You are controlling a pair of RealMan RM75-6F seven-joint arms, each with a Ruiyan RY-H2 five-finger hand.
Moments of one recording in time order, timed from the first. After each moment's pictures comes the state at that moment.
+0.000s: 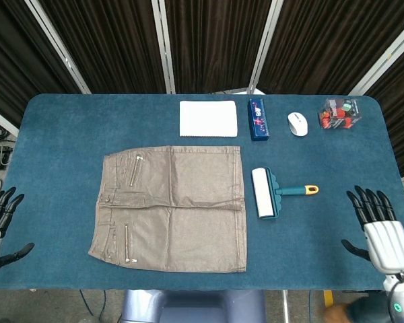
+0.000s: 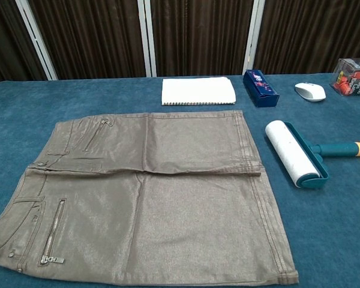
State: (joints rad) left arm -0.03 -1.05 0.02 -1.65 1.71 1.65 0.03; right arm 0.11 -1.10 0.08 -1.60 -1.62 1.48 -0.11
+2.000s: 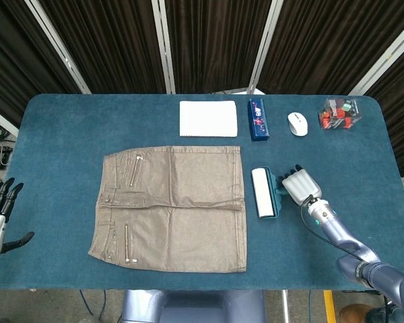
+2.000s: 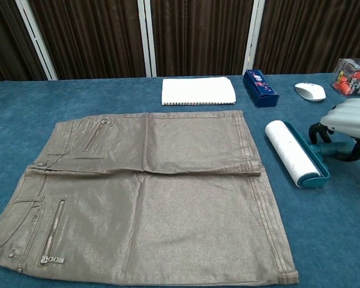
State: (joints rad) left arm -0.08 -1.09 -0.04 -1.66 1.54 1.53 0.13; right arm 0.67 -1.54 0.06 -0.90 -1.50 0.79 -0.20
